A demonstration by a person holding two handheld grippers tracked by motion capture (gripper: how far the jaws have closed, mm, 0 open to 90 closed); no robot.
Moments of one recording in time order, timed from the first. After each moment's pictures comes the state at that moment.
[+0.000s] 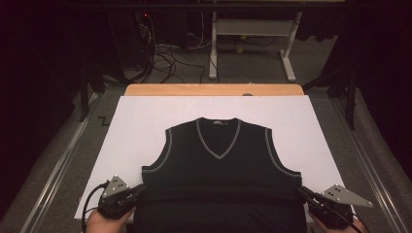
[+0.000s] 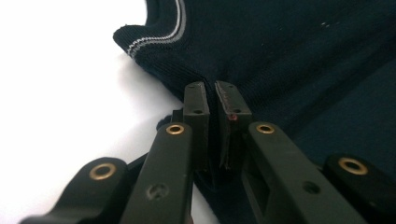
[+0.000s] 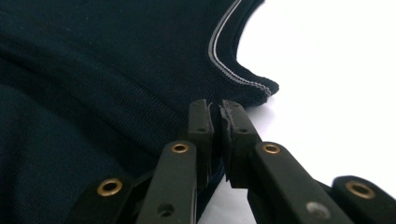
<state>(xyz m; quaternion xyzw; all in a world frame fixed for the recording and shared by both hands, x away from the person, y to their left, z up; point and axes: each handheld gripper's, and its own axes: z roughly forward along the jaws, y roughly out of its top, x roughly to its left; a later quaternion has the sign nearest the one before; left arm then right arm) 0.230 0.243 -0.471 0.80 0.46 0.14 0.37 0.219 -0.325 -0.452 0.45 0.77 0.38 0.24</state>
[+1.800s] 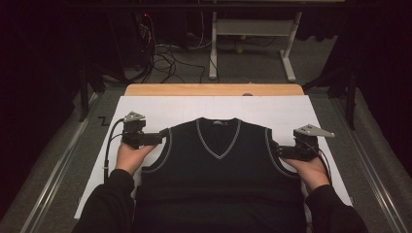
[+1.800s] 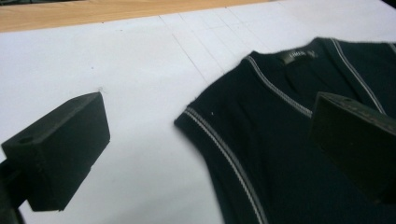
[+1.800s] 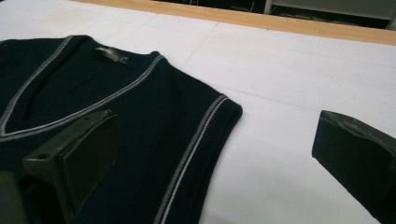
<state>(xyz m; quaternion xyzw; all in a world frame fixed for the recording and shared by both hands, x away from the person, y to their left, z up) 0.410 0.219 -0.429 0.73 0.49 0.16 0.44 0.385 -0.291 -0.435 0.48 0.73 0.42 0.25</state>
